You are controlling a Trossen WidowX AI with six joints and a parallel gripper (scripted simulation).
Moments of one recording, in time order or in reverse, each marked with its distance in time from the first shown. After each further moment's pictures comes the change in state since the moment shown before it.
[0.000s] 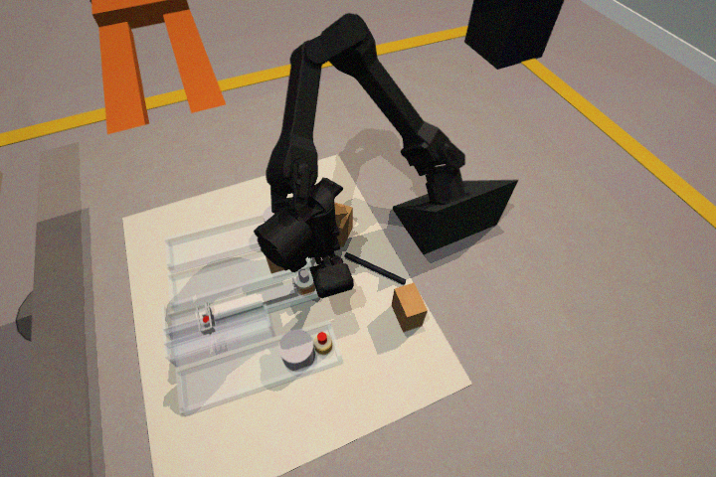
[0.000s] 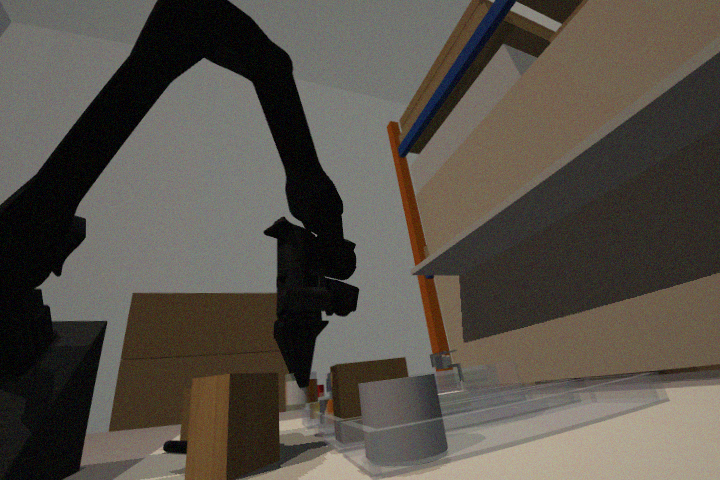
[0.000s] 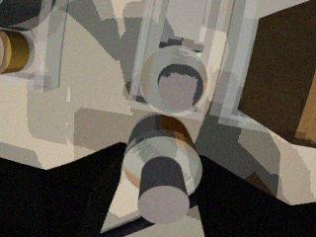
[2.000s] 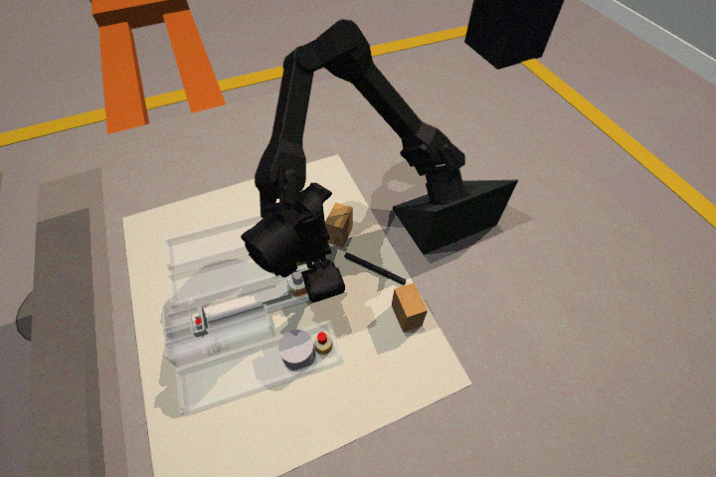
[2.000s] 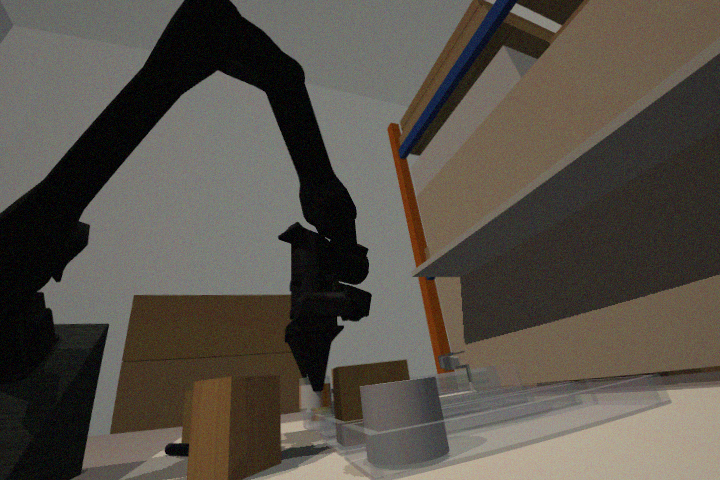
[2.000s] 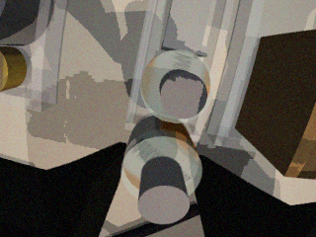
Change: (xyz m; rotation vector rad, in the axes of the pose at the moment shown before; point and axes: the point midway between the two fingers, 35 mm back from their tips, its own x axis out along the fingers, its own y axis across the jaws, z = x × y) arm 0.003 0.000 0.017 -0.013 0.015 -0.001
